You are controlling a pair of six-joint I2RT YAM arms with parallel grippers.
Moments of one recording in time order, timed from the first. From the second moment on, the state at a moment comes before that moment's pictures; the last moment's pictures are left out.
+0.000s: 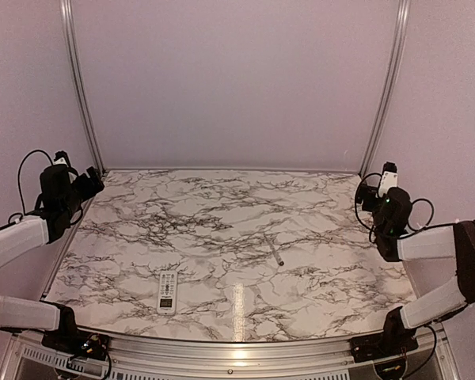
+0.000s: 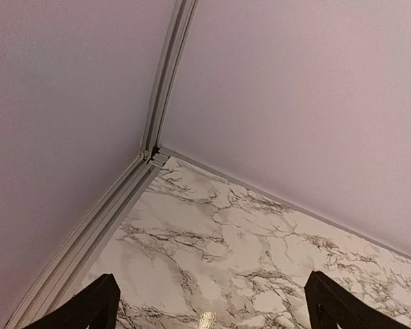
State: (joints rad) left arm -0.05 1.14 0.63 0.30 -0.24 -0.40; right arm 0.11 1.38 0.41 0.96 0.44 -0.05
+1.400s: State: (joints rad) left arm -0.94 1.25 0.67 -0.40 -0.12 -0.82; right arm 0.10 1.13 0.62 0.15 0.24 0.46
